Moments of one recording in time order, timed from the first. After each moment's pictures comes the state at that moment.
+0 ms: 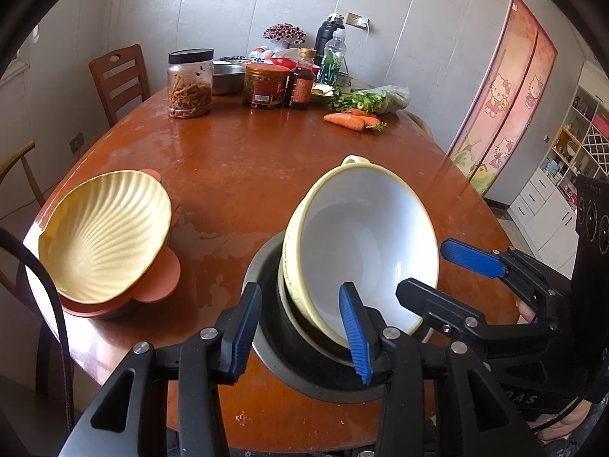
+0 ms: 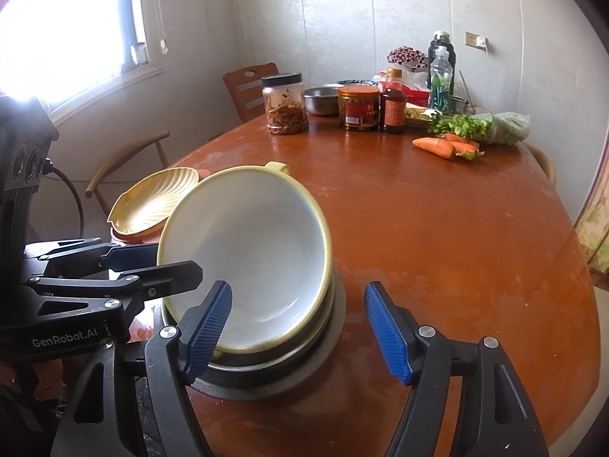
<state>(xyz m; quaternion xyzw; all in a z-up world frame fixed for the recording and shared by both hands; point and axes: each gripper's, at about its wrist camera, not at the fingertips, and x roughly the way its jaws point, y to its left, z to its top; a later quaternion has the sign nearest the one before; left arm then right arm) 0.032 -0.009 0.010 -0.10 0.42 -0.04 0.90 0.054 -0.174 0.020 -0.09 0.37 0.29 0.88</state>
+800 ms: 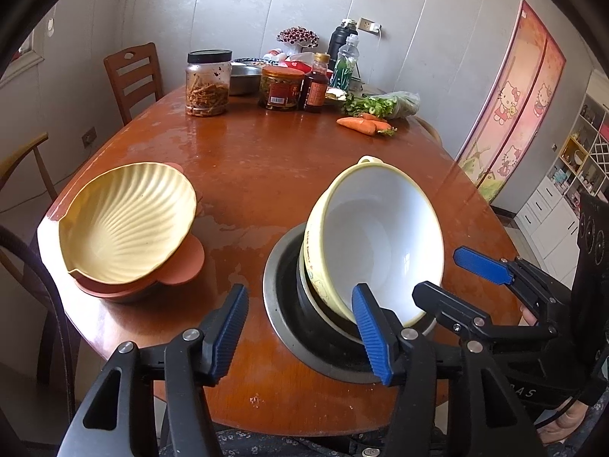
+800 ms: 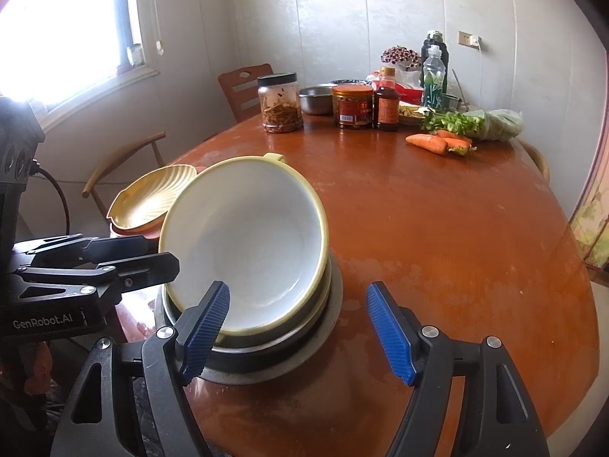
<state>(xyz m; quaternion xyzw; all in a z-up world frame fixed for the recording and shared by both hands) 0.015 0.001 0.014 -0.11 0.41 -0.03 0.91 0.041 -0.181 0.019 -0.09 0.37 0.27 0.88</state>
